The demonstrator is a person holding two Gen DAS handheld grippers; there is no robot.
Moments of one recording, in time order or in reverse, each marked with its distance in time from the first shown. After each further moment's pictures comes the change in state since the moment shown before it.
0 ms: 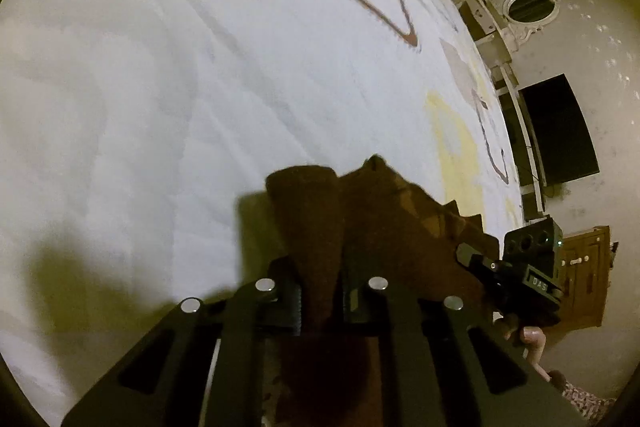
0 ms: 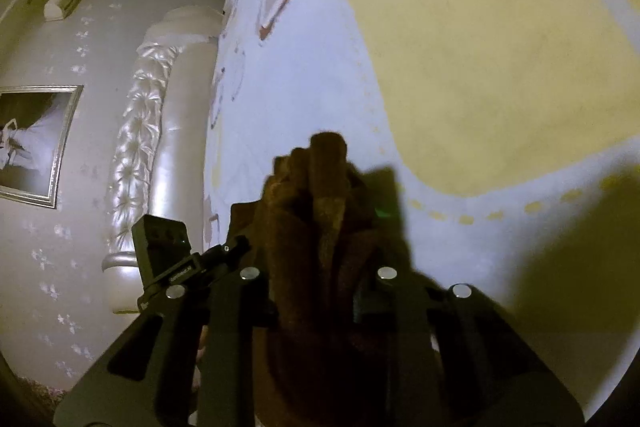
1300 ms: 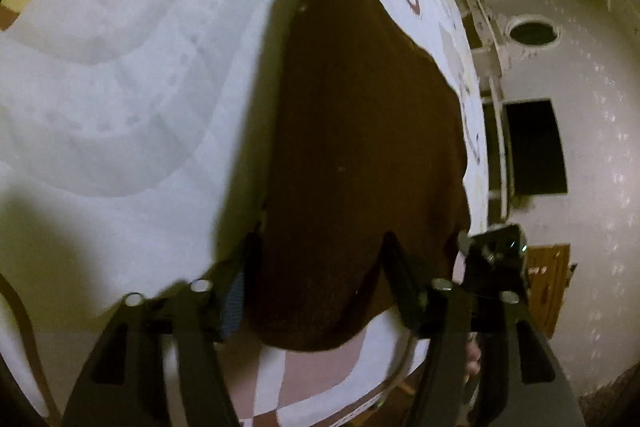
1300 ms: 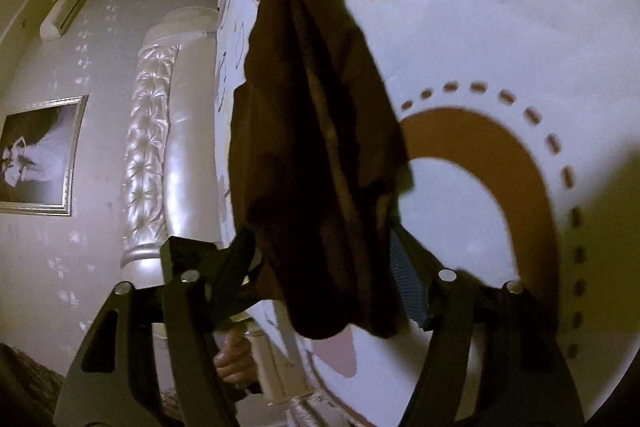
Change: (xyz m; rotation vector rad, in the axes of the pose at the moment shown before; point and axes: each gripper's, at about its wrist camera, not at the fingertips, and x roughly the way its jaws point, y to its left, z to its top) left arm -0.031 0.030 -0.099 -0.212 0.076 -0.144; right arm -0.005 -0.016 -0.089 0.123 0.054 0.057
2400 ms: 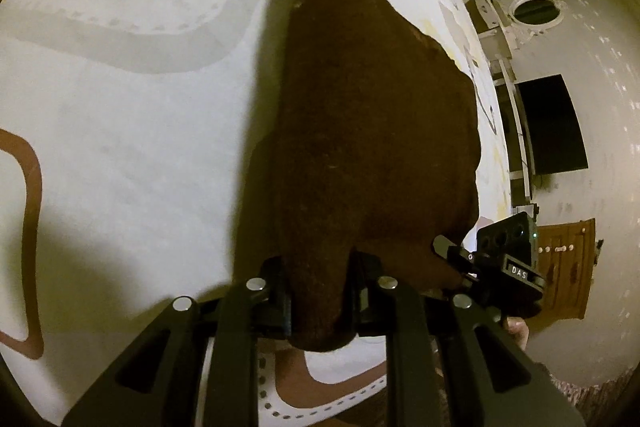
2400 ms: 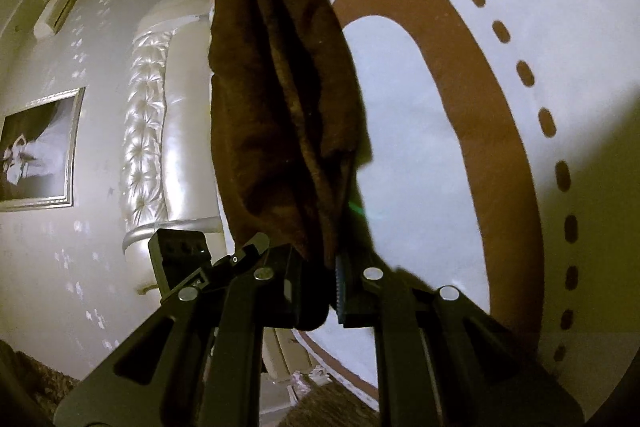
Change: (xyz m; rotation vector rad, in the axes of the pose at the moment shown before) left arm 0.012 -0.019 -0.030 0.111 -0.014 0.107; right arm -0.019 -0.035 -0.049 0.016 0.059 0.006
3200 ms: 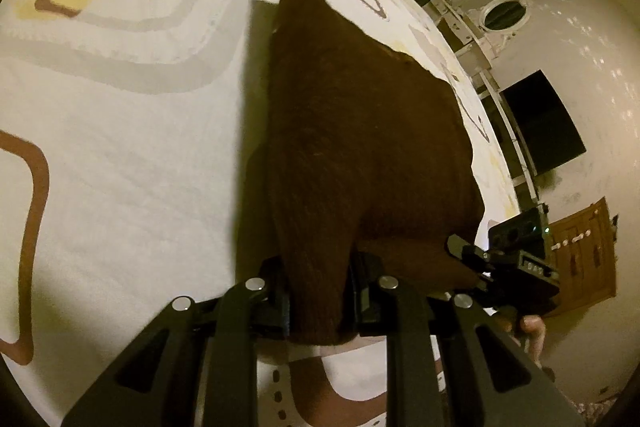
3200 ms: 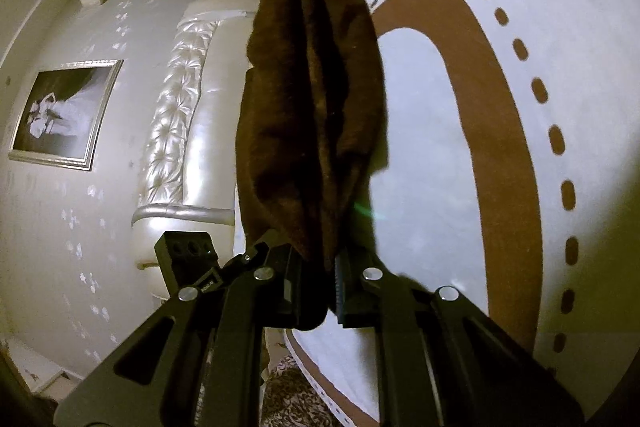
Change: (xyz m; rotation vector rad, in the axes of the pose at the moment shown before) left arm -0.009 0.003 -0.038 0.165 -0.208 0.025; right arm 0.004 0.008 -0.002 -0.172 -0.050 0.085
